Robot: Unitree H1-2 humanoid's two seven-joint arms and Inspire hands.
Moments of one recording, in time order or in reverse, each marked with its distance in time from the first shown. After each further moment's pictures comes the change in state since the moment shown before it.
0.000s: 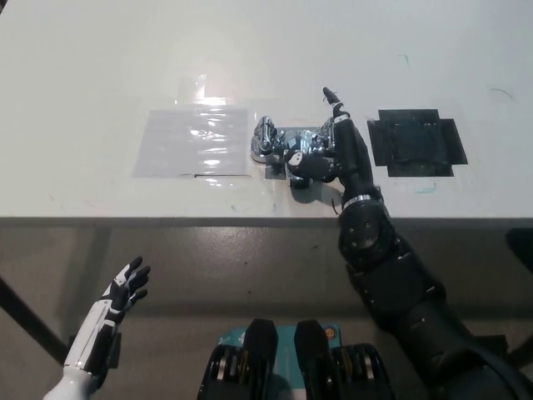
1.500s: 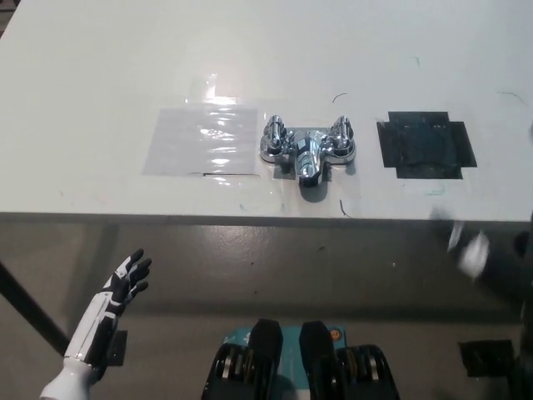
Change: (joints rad) left_arm -0.022 0.004 0.002 0.001 -0.002 0.008 -0.011; right_arm 0.821 -0.216 -0.088 -1.397 0.230 -0.142 0.198
